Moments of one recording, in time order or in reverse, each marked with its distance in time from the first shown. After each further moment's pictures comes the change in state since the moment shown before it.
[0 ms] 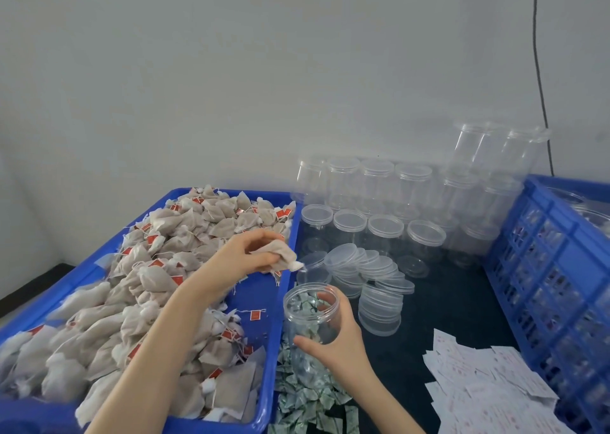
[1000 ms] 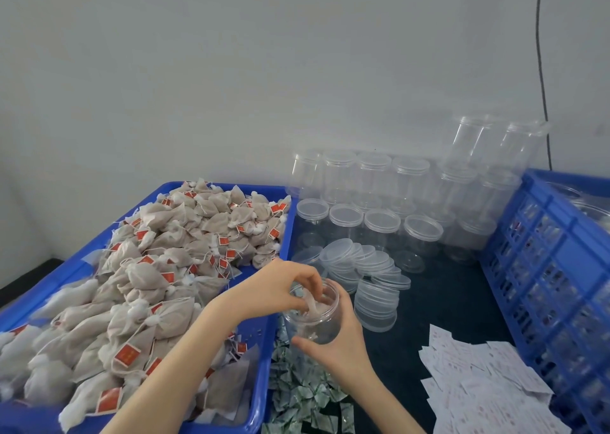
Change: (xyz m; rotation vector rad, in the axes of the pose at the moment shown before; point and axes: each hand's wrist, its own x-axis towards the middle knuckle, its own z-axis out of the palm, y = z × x) left_hand 0.007 -0.005 0.057 0.551 -0.321 0.164; right_hand 0.001 0.004 -0.003 -0.078 0.052 -0.073
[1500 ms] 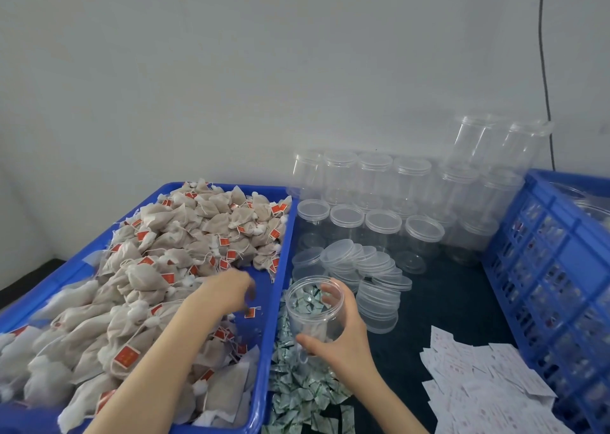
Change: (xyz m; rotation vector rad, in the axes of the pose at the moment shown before) left_hand -0.014 -0.055 -0.020 0.628 -0.256 -0.607; right_hand 0.000 -0.002 -0.008 0.030 -0.018 -0.001
